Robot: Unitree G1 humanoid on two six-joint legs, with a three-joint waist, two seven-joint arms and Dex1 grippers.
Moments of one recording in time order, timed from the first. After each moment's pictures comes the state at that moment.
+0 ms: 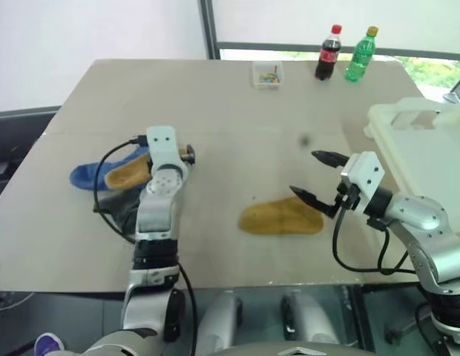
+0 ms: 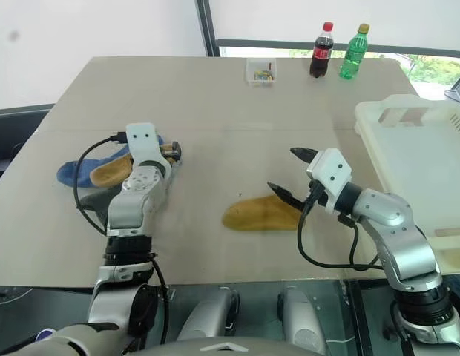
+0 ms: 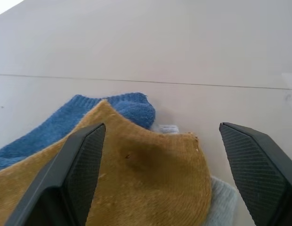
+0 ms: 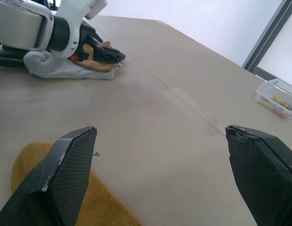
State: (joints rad) left arm -0.56 0.17 0.18 0.09 -0.03 0.61 0.18; right arm -0.22 -0.56 0.03 -0.48 0.31 0.36 0.71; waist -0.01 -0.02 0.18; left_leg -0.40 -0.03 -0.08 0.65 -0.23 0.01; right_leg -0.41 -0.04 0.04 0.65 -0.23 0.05
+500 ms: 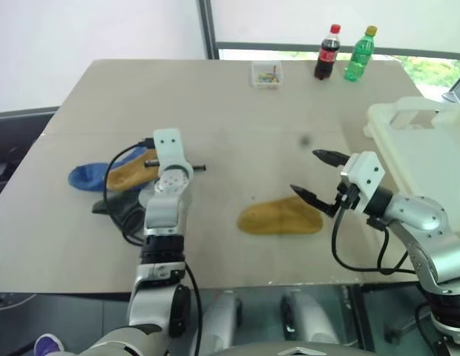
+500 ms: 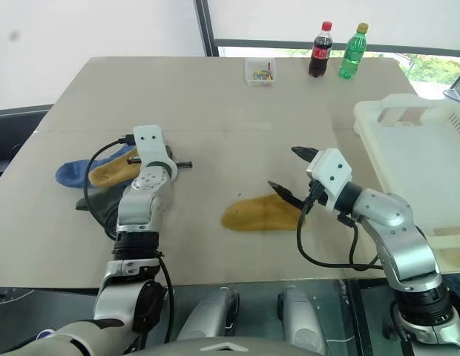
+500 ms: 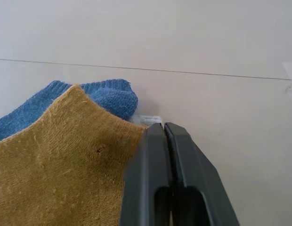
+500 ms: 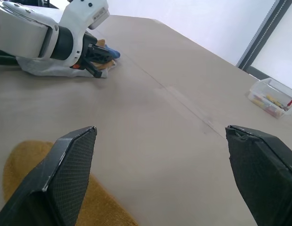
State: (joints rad) left arm -0.58 0.15 0.19 0.16 -0.03 0.57 0.19; right arm -0.22 -0.56 0.03 -0.48 0.30 0.36 0.70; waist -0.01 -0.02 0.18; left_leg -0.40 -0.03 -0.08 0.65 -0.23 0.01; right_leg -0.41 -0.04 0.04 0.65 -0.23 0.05
